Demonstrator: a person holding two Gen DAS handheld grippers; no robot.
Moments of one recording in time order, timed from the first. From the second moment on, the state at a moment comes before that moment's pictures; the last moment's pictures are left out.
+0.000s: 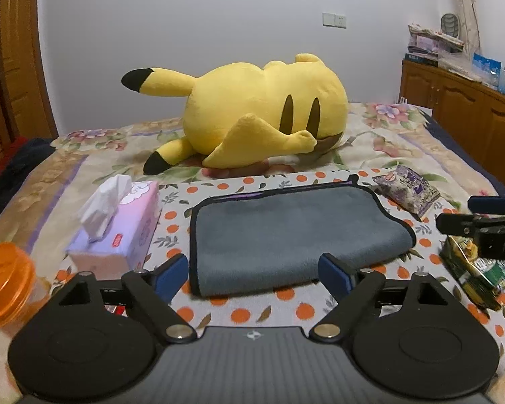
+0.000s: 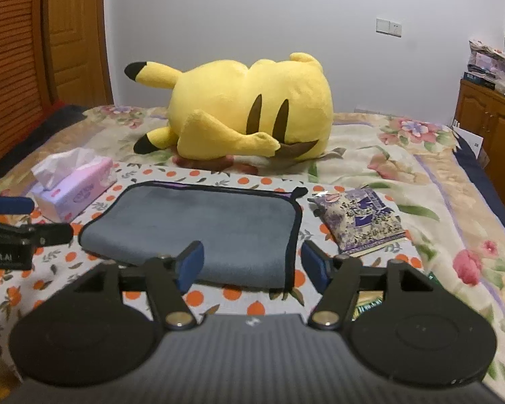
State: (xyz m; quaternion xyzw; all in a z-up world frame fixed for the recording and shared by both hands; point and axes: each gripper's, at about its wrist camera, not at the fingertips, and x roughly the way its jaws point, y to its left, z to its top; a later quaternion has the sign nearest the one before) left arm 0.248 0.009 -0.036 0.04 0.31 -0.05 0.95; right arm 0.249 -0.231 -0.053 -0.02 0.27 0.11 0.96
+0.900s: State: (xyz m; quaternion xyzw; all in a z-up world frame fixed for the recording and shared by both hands) left arm 0.147 0.009 0.040 0.06 0.28 -0.05 0.96; right arm 0.159 -0.263 0.012 0.01 0.22 0.08 0.97
